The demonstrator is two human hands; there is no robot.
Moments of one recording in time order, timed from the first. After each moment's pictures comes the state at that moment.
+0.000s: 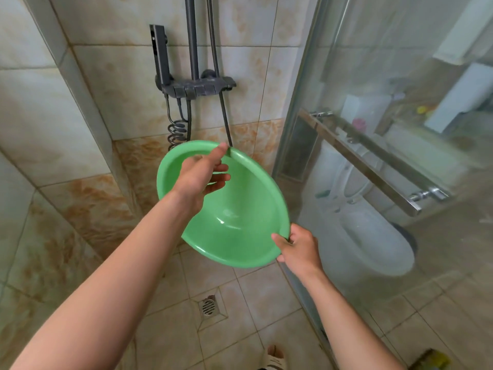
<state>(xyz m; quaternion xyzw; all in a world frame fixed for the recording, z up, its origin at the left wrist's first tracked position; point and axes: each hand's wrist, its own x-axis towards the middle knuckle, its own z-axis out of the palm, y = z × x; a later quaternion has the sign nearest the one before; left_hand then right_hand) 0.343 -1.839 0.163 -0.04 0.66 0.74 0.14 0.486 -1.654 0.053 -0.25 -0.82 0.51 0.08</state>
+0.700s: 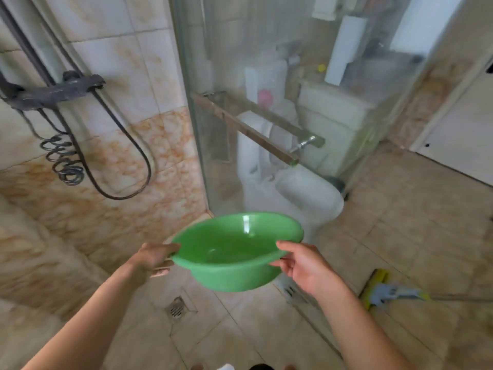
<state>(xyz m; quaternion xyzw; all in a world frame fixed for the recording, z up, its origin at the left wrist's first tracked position) 0.442 -1.751 0.007 -0.10 0.82 0.44 0.35 0.660 -1.501 0.046 -0.45 -0.39 0.80 0.06</state>
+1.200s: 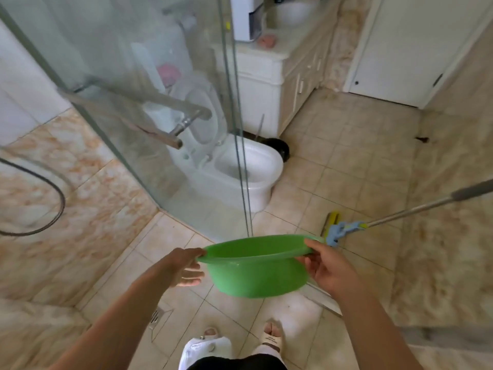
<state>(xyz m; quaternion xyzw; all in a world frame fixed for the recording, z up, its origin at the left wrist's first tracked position) 0.590 -1.548 -0.031 -0.02 0.77 0.33 0.55 0.870 -1.372 -0.008 -0.54 -0.19 0.80 0.19</state>
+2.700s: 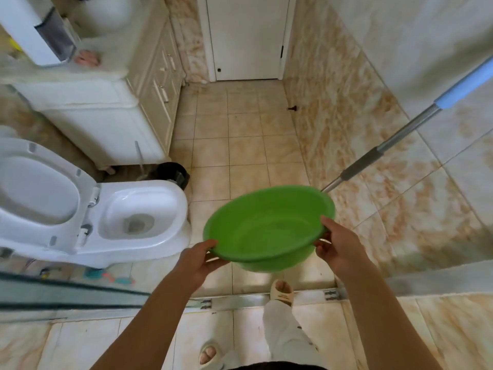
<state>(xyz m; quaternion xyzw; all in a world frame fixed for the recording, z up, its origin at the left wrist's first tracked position) 0.672 -1.201 -0.053 0.01 0.61 0.42 0.67 0.963 -1.179 0.008 -0.67 -0.08 0.60 0.44</state>
